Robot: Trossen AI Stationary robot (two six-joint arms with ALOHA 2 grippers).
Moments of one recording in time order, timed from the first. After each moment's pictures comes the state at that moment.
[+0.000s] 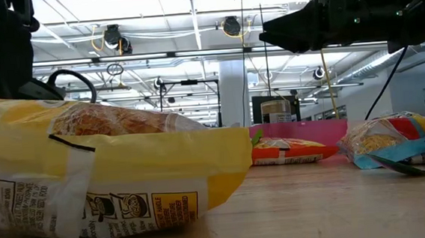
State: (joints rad) left arm -0.52 1.67 0.79 -1.18 -0.34 -0.87; right arm -0.03 1.25 0.30 1.05 0.05 -0.20
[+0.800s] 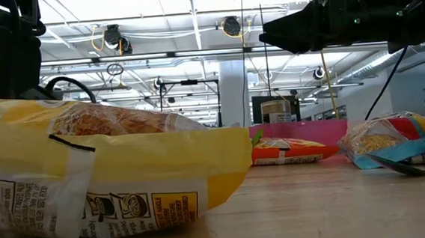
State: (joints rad) left arm -0.49 1.67 0.79 -1.22 -0.24 -0.86; right arm -0.03 1.25 0.30 1.04 0.05 -0.20
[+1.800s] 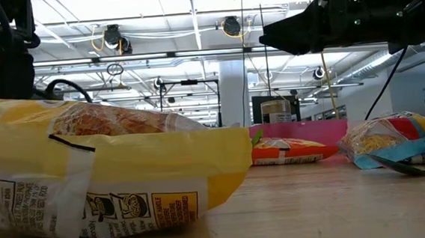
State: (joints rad) left arm -0.49 1.66 0.72 -1.17 -0.36 -0.89; right arm -0.03 1.25 0.30 1.03 0.05 -0.20
